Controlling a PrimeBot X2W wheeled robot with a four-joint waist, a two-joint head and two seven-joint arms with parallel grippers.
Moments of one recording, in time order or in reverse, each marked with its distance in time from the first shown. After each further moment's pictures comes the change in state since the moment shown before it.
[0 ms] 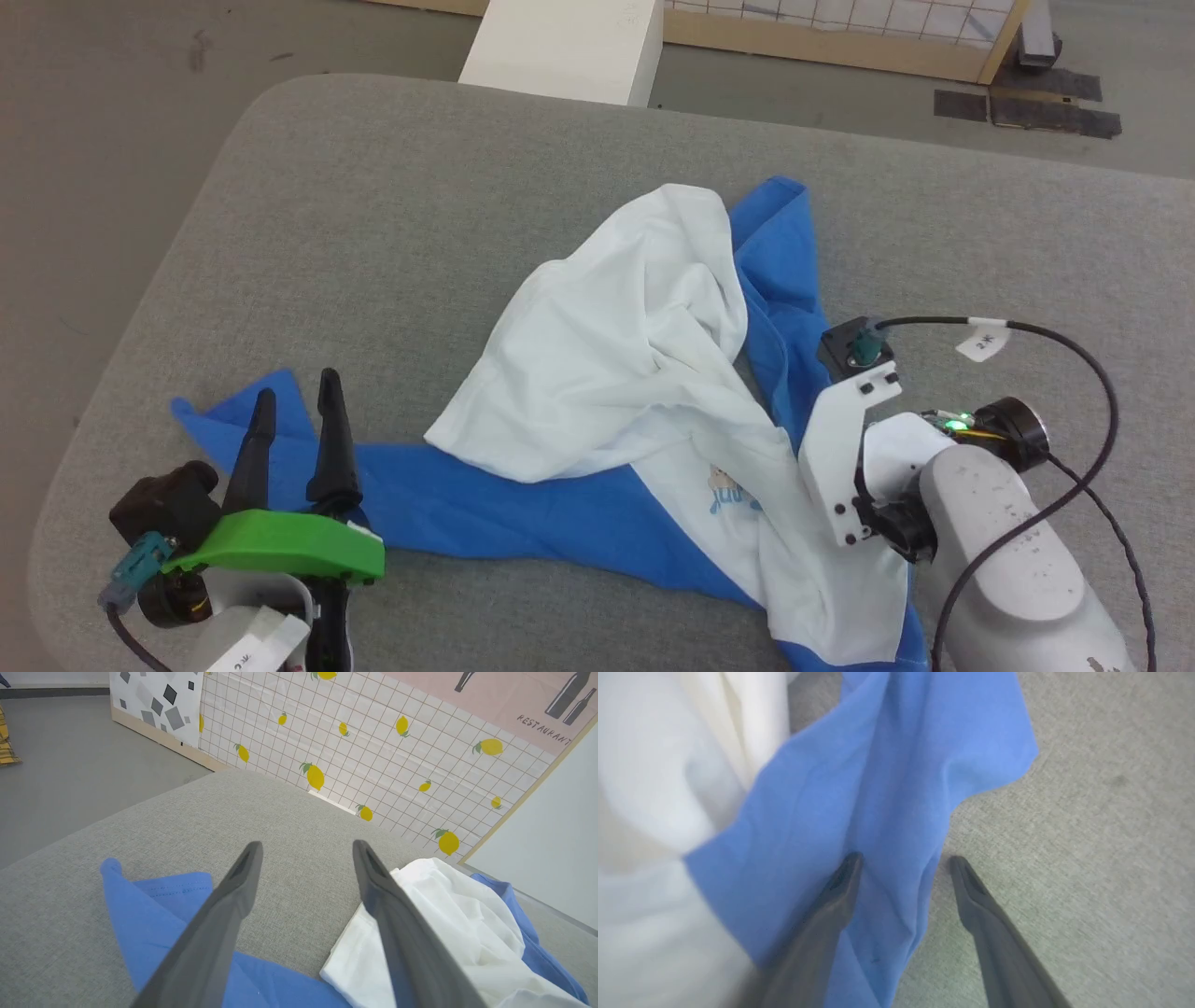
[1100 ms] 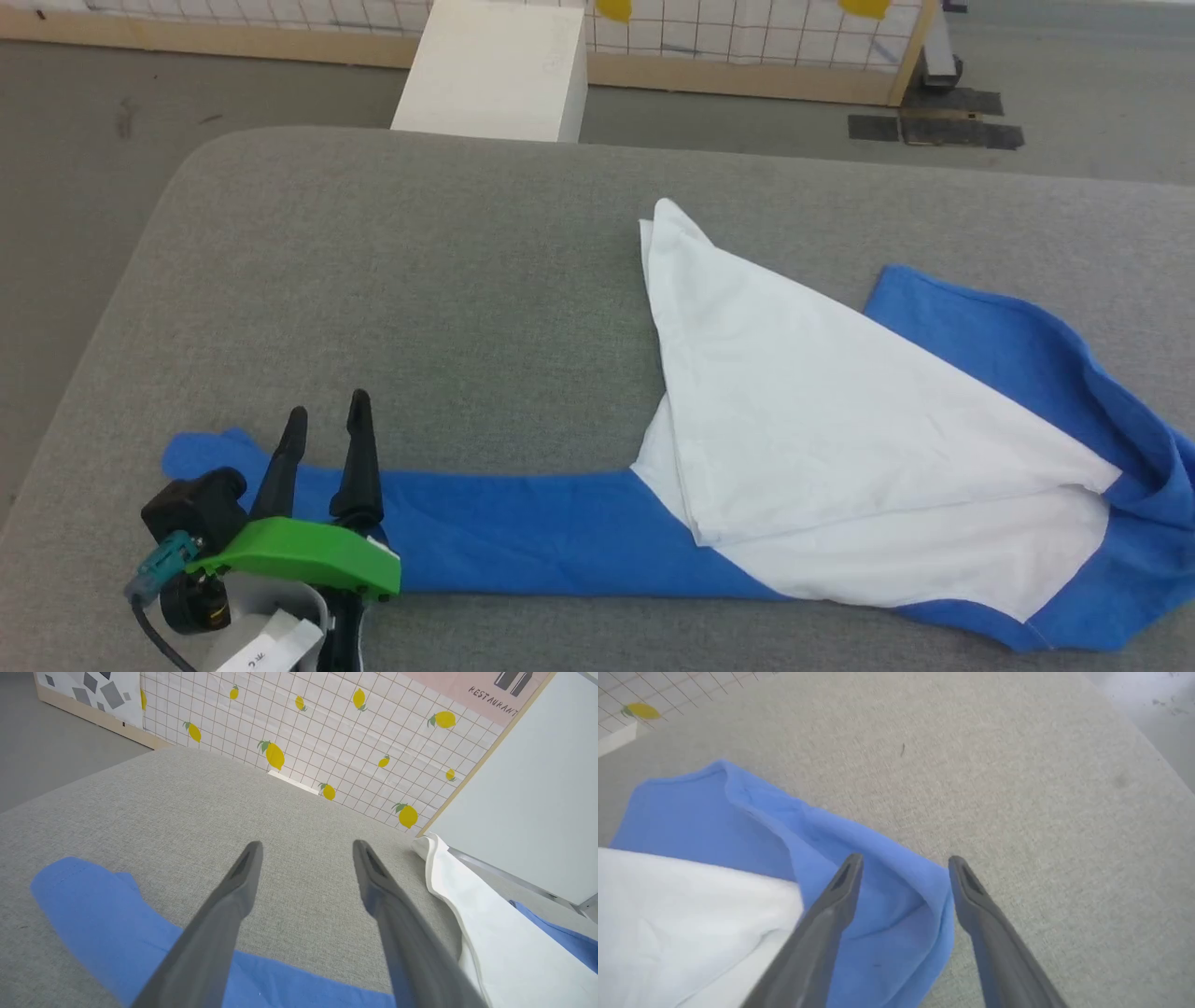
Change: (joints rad) left arm -0.001 0.000 -0.028 0.055 -0.005 -0.039 0.031; right arm 0.166 0.004 -0.947 -0.248 -0.042 0.000 -0.198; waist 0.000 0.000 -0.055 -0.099
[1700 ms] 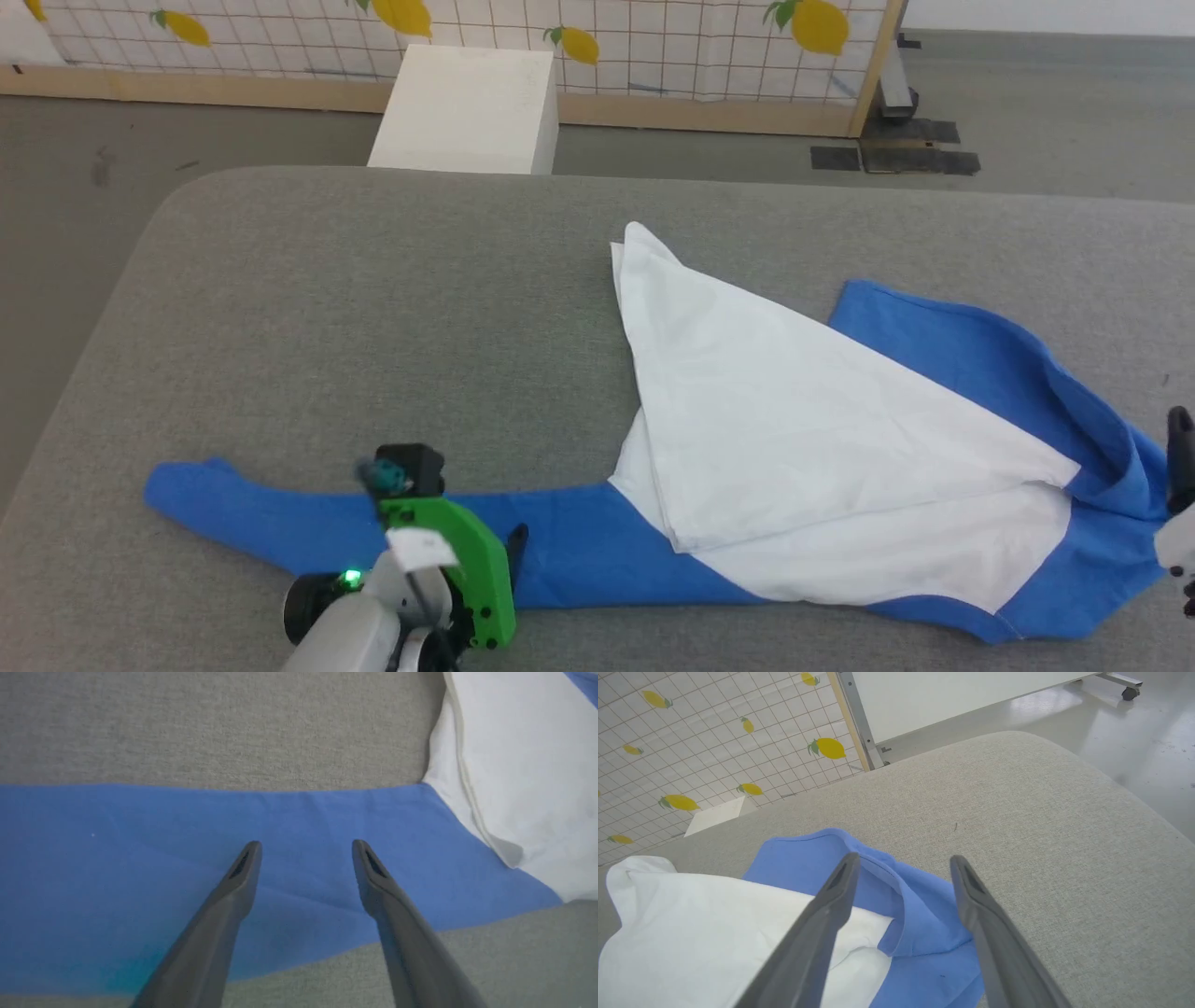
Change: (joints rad) left arm -0.088 0.014 -0.268 0.084 0.020 0.109 0.661; right arm 0.150 0.012 0.182 -0.184 0.216 0.000 -0.199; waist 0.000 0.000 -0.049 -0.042
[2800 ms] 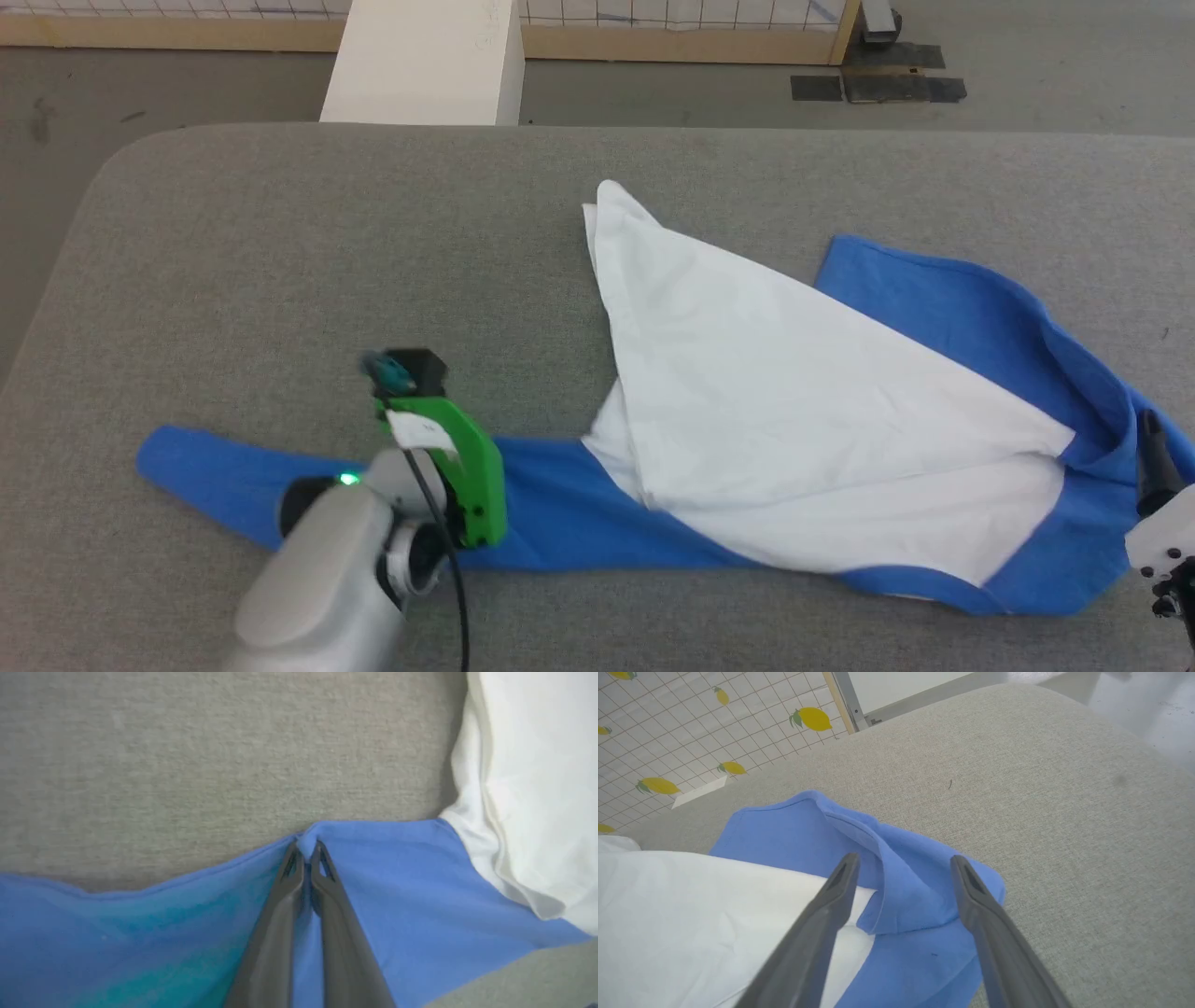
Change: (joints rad) left arm -0.243 -0.011 -0.022 0.205 -0.018 -0.035 0.125; right arm -0.008 0.001 0.038 0.079 0.030 0.000 -0.071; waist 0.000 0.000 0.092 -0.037
